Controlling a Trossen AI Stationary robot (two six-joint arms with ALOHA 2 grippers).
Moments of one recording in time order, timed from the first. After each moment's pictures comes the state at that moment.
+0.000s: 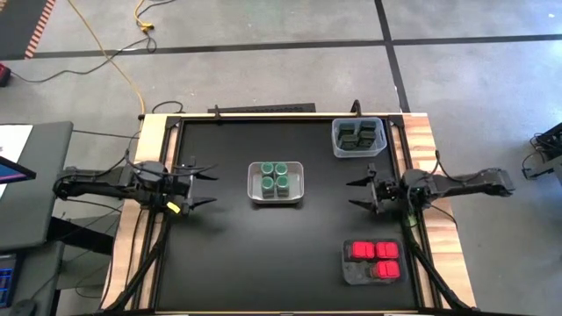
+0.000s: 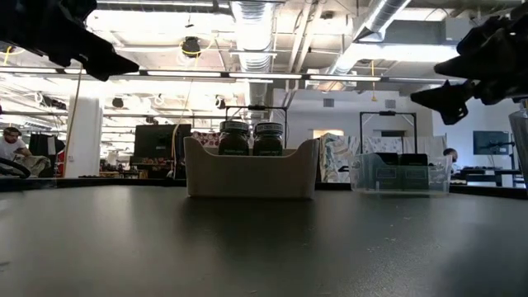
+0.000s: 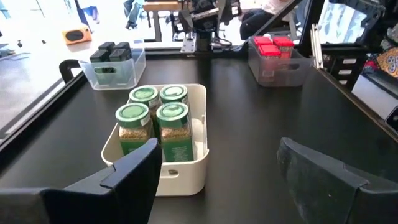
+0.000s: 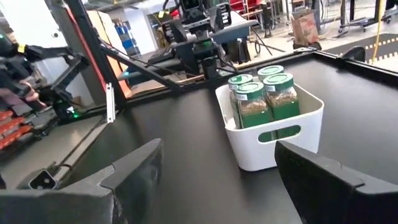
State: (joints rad) left arm -0.06 0.26 0.36 -0.29 -0.09 0.02; right arm 0.08 0.15 0.01 0.09 0.07 0.27
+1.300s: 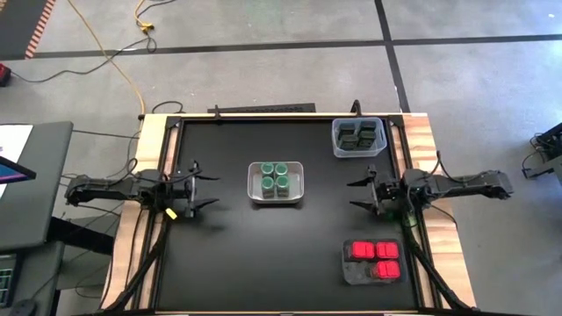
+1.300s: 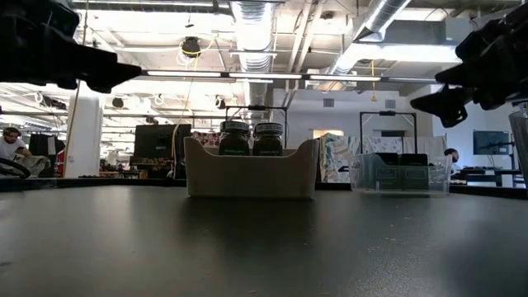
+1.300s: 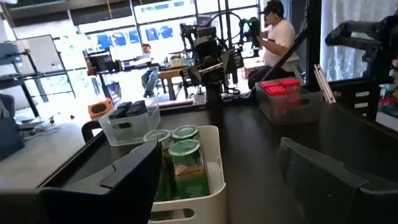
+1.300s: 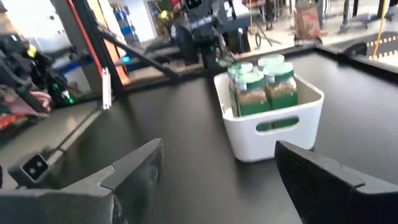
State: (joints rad) left arm -0.06 0.01 0.01 0.05 -0.10 0.16; right arm 0.06 0.12 0.01 0.01 0.05 0.23
